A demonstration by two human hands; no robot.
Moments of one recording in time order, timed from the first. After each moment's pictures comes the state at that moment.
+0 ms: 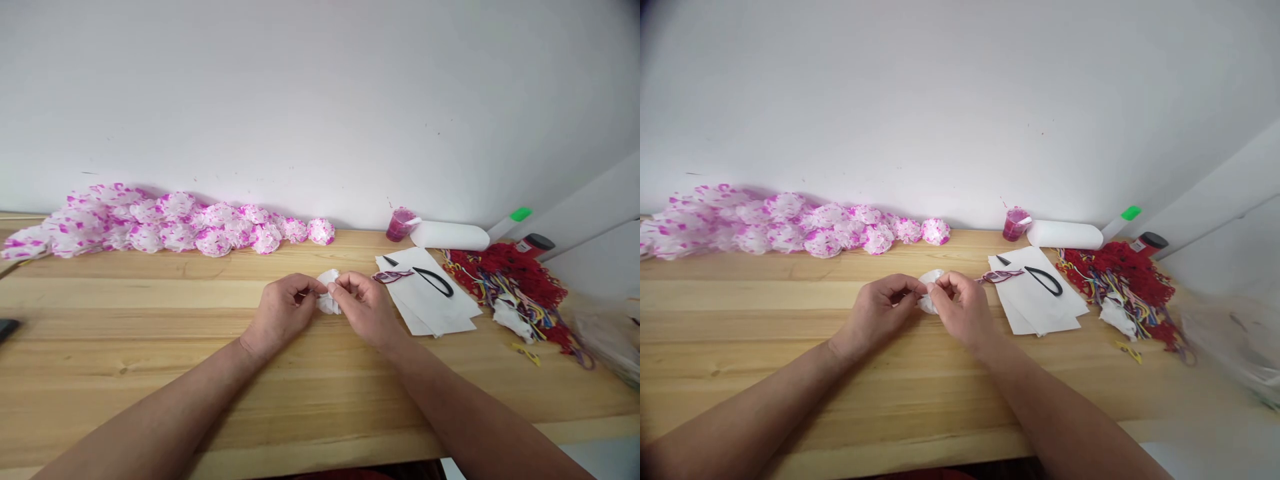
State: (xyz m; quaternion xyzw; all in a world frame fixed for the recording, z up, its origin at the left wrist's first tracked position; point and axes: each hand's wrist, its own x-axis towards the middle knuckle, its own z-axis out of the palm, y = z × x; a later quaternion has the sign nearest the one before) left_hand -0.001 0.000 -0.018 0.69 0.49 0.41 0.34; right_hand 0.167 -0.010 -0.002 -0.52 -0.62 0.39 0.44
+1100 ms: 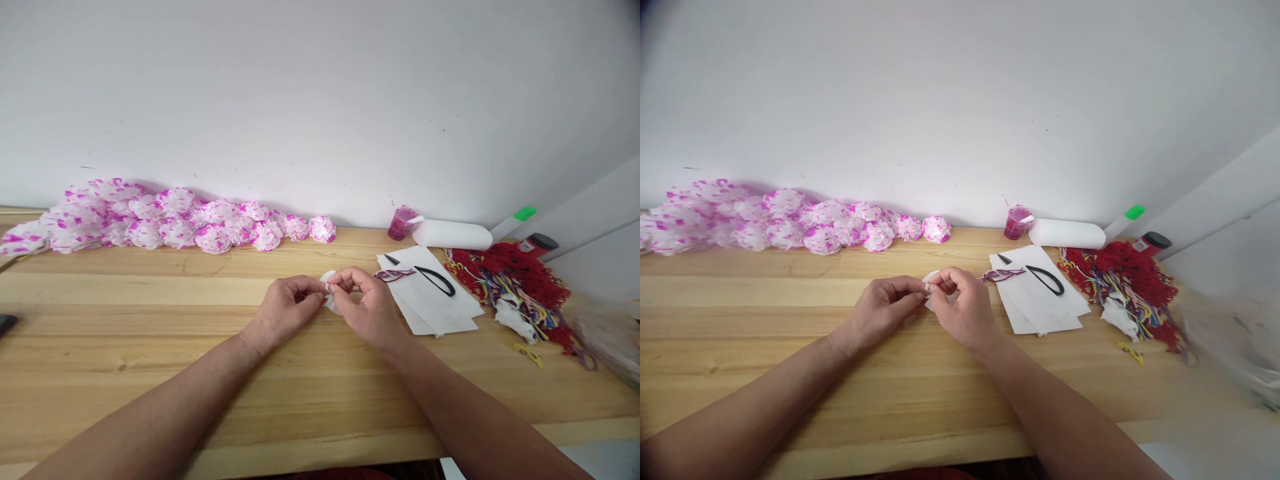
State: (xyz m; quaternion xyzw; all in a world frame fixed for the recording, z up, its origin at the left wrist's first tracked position) left_hand 0.000 -0.001 -0.004 0.62 0.47 0.37 0.51; right_hand 0.165 -0.010 -0.001 -0.53 -0.67 0.28 0.45
